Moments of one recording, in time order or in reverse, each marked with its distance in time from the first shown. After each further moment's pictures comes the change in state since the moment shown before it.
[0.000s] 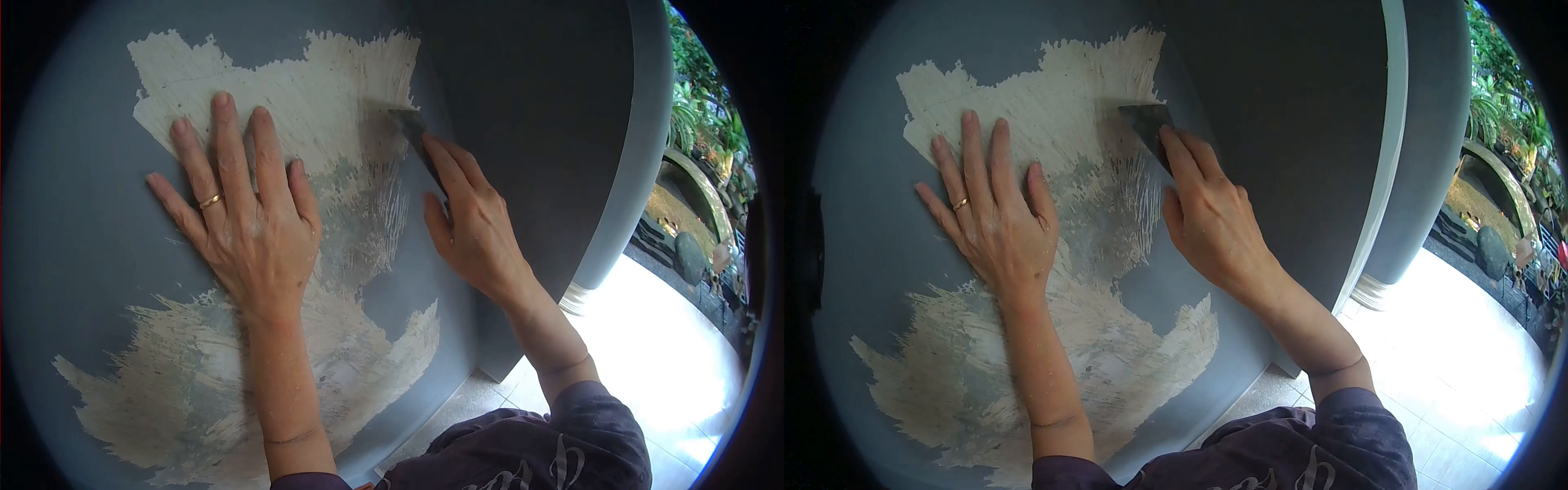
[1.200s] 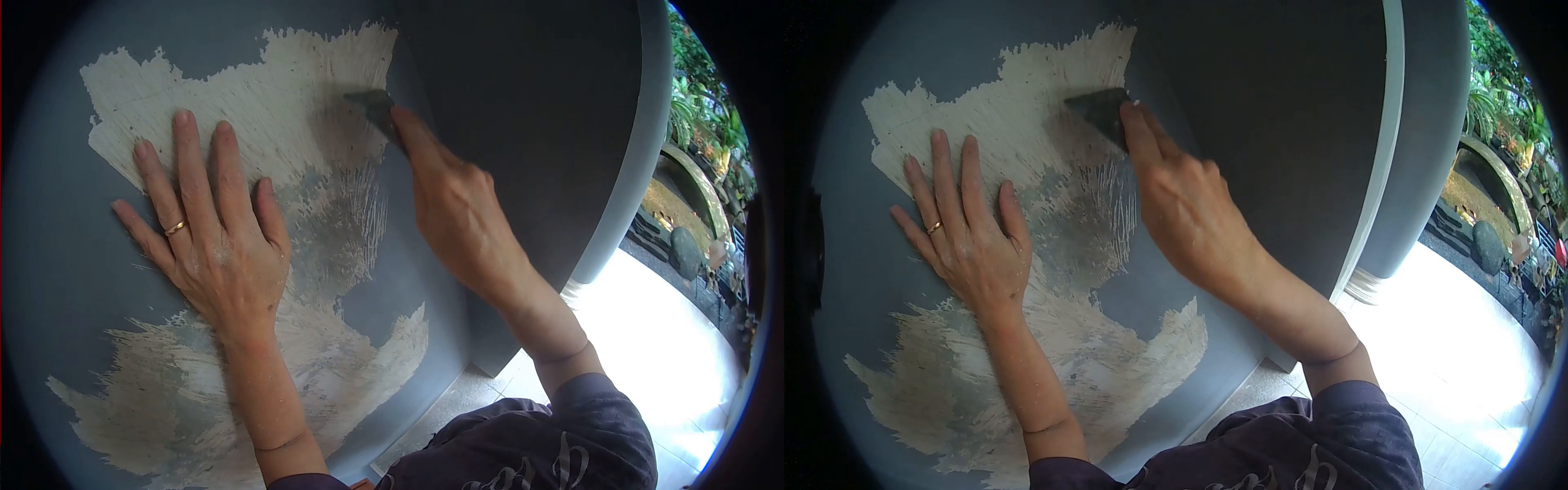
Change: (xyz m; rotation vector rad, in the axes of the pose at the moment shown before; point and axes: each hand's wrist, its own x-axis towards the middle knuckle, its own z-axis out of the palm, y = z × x) left_hand -0.004 0.001 0.004 0.096 -0.011 0.042; right_hand 0.026 0.014 0.000 -0.088 0.015 -0.151
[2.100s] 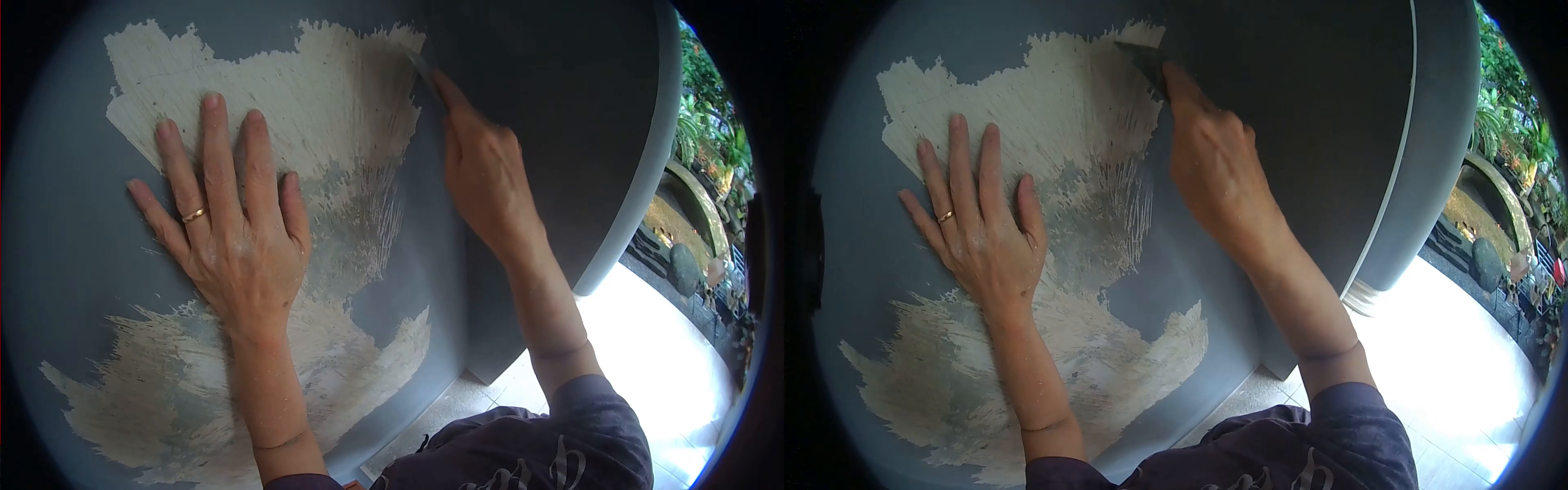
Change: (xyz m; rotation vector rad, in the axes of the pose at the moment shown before) left_hand -0.002 0.000 -0.002 -0.076 0.001 -0.005; right_hand 0.029 0.003 -0.007 -0.022 0.068 0.175
